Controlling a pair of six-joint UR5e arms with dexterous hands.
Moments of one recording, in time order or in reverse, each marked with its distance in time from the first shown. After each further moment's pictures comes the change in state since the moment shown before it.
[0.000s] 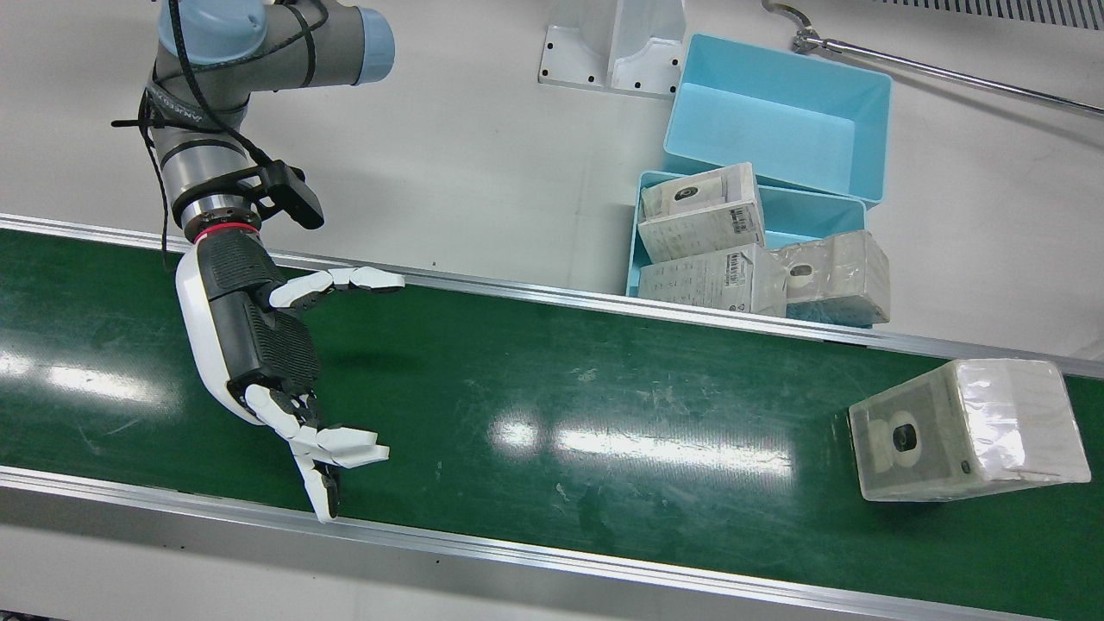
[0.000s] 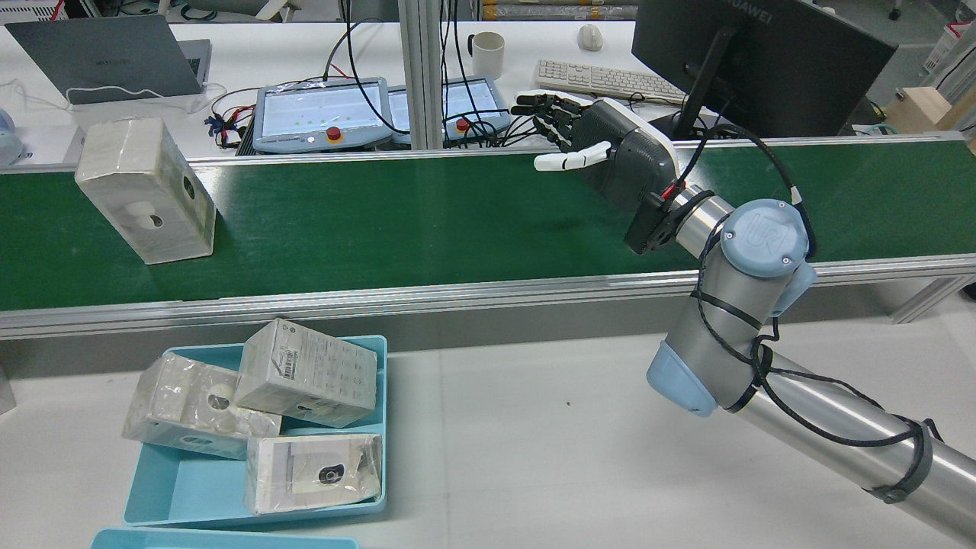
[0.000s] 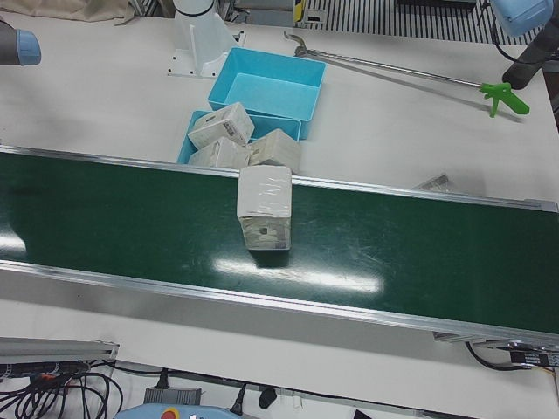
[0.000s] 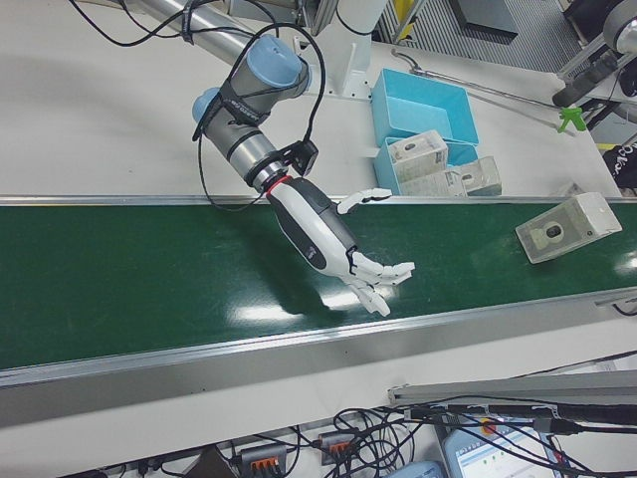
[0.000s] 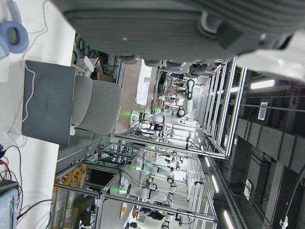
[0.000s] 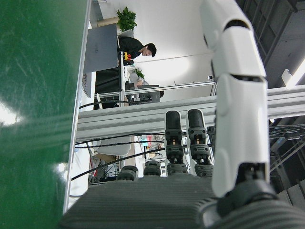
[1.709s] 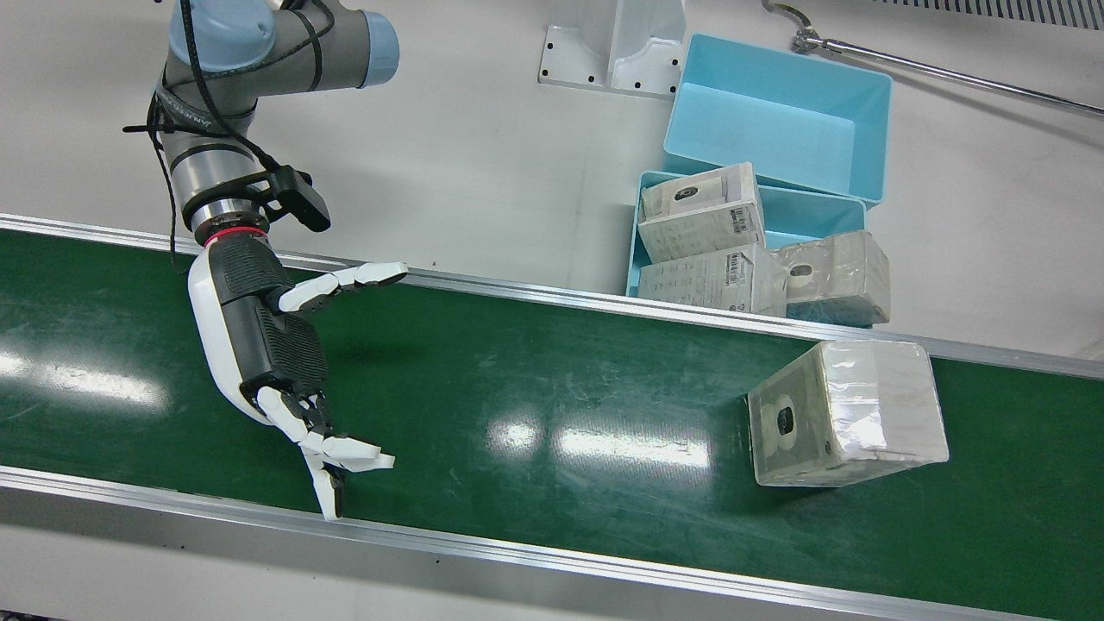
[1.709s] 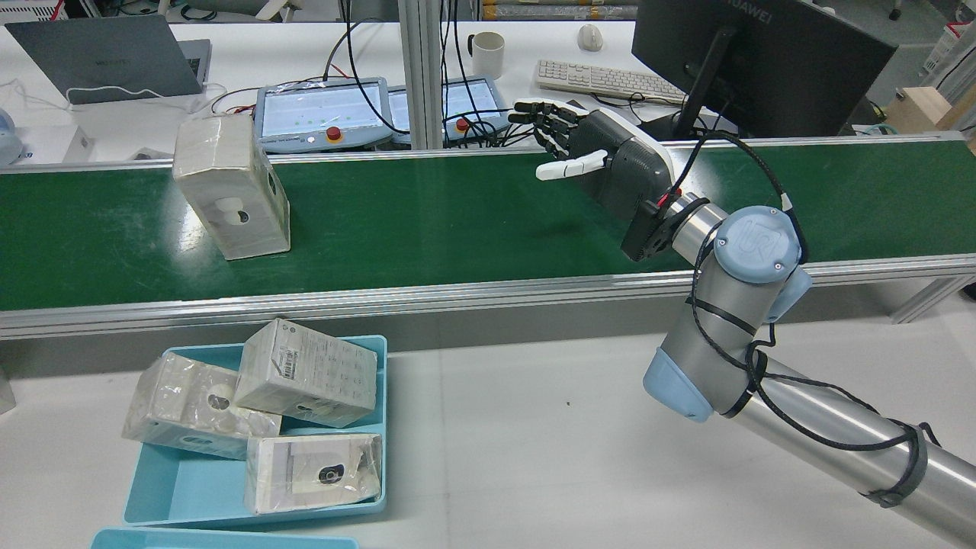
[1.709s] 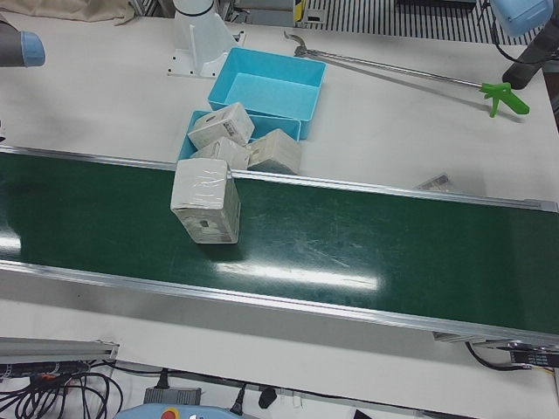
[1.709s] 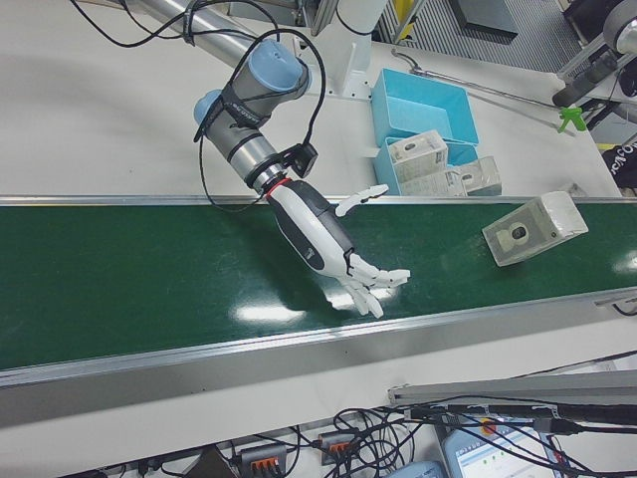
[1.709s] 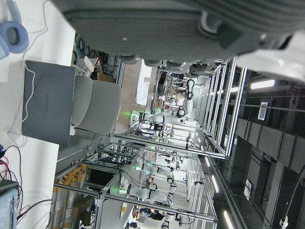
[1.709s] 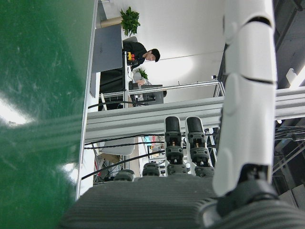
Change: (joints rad) left arm 0.000 0.000 0.000 0.000 0.000 0.000; right arm -0.014 0.000 -0.012 -0.006 0.002 0.001
